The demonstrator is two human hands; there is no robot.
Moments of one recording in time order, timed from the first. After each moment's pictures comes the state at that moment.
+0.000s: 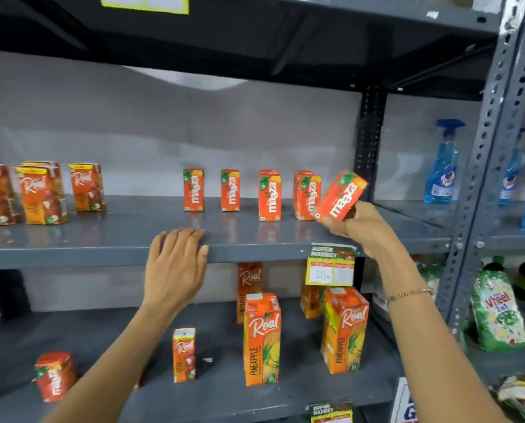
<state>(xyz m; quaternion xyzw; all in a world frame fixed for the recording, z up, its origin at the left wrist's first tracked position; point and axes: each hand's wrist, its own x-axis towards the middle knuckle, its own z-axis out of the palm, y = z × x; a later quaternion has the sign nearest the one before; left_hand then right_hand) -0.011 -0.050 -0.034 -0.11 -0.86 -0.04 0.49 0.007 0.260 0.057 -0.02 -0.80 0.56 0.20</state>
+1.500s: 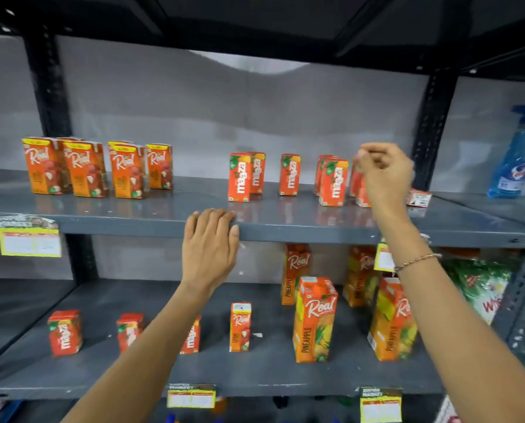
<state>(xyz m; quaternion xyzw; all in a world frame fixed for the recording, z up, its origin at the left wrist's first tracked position) -0.014 -0.110 -0.046 -0.09 -0.84 -0.08 0.53 -0.015 0.158 0.080 0.10 -0.66 0.55 0.50</state>
